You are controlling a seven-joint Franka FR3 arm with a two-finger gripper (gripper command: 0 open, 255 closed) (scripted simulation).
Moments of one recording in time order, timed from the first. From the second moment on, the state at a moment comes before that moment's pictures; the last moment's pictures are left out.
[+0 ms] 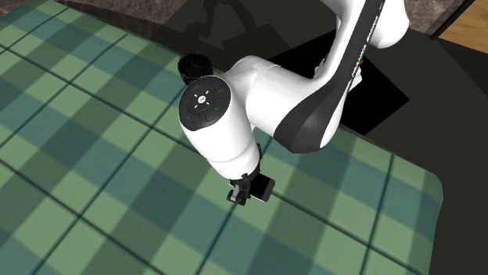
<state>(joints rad) -0.03 0.33 0.43 -1.76 0.08 2.00 1.22</state>
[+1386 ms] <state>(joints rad) -0.04 0.26 0.44 -1.58 0.10 1.75 1.24</state>
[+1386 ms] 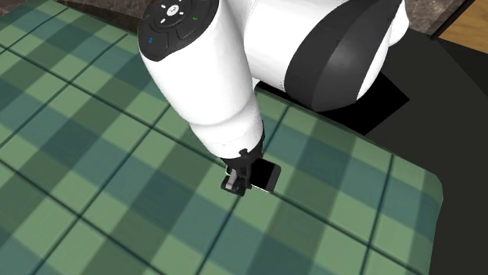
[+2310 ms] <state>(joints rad) -0.24 0.13 0.32 -1.70 0.14 1.71 0.92</state>
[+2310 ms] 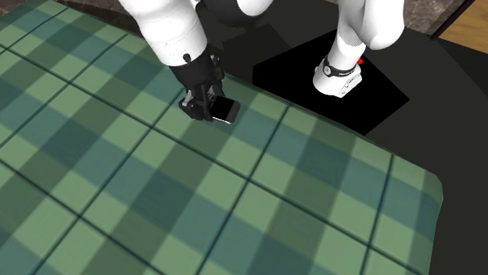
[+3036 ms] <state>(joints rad) -0.38 0.15 0.21 -1.67 0.11 1.65 0.68</state>
